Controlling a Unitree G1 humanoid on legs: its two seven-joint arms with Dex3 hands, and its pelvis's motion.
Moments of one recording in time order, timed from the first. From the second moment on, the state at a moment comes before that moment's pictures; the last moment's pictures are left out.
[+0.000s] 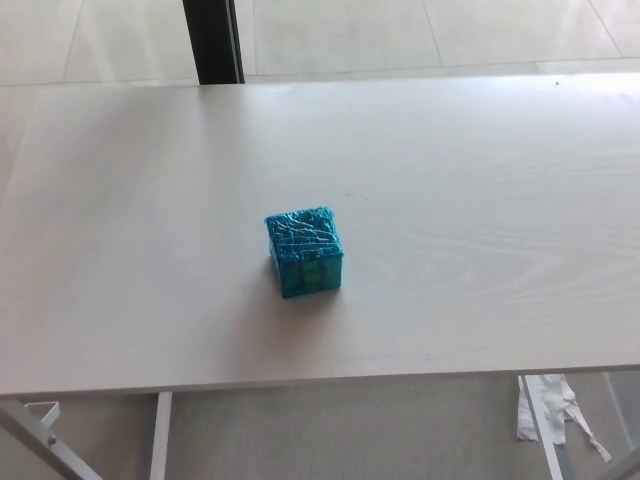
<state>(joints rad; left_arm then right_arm) 0.04 0.78 0.31 1.25 -0.03 -0.09 -0.20 0.30 -0.59 -0.29 0.94 -0.07 -0.23 0.01</state>
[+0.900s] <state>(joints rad) 0.06 0.78 0.33 1.27 -0.05 -0.11 -0.24 0.29 -0.60 -0.29 0.99 -0.07 -0.32 0.00</state>
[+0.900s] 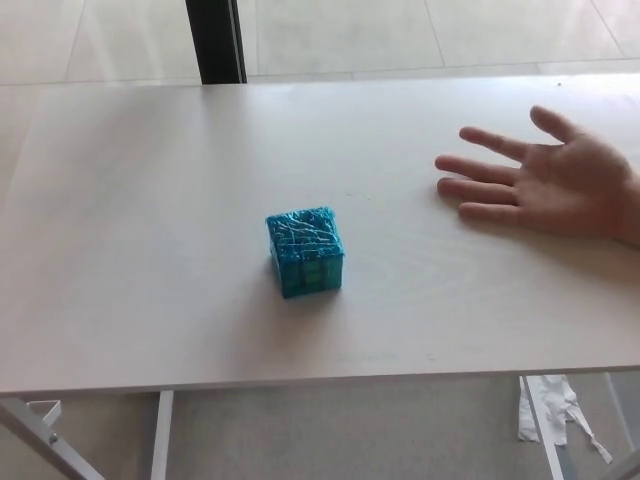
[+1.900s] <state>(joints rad) -0.03 0.80 0.56 1.26 -0.13 -0.11 -0.24 -0.63 -0.56 -0.21 0.15 0.01 -0.09 0.02</state>
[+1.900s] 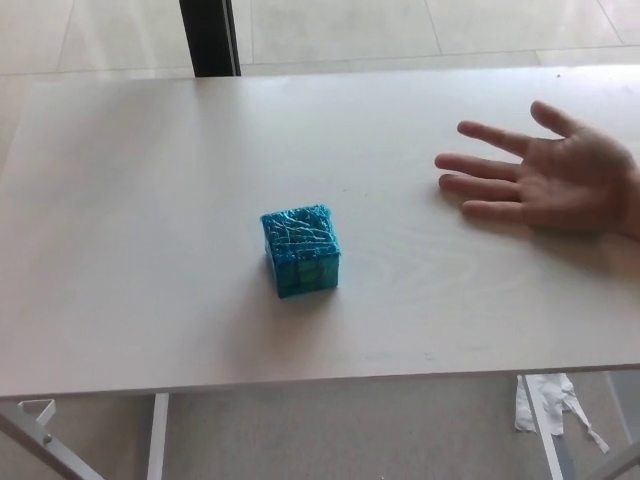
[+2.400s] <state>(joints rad) -0.05 0.78 0.59 1.26 -0.17 -0.11 -0.23 -0.91 -0.44 0.20 0.33 -0.10 0.09 0.12</state>
